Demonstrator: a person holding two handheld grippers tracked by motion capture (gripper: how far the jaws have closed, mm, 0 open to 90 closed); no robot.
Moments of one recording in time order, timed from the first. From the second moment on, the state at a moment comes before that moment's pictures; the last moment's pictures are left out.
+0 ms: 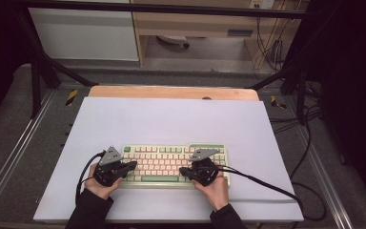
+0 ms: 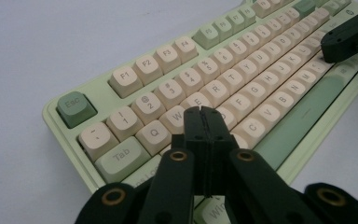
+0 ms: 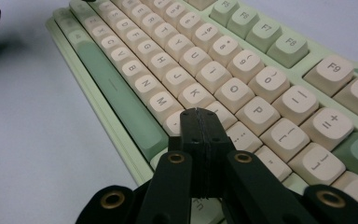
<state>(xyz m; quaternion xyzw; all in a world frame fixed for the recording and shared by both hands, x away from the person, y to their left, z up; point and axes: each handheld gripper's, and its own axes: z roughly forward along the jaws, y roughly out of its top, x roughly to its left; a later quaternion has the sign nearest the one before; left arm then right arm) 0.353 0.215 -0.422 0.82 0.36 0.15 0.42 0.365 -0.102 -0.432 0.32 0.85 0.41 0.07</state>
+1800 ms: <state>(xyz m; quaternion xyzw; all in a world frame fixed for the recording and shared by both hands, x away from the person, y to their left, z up) 0.375 0.151 -0.416 0.83 0.34 0.15 0.41 0.366 -0.120 -0.415 0.32 0.84 0.43 0.08</state>
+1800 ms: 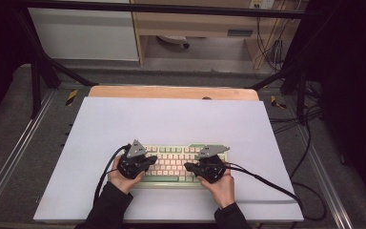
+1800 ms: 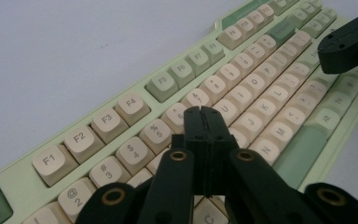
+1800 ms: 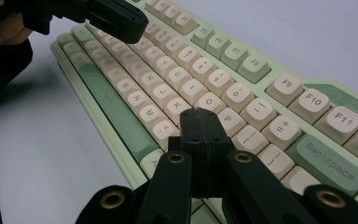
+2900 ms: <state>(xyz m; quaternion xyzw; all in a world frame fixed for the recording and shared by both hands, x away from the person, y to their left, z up) 0.381 0.145 -0.429 0.84 0.34 0.14 0.40 0.365 -0.121 -0.413 0.32 0.84 0.44 0.08</state>
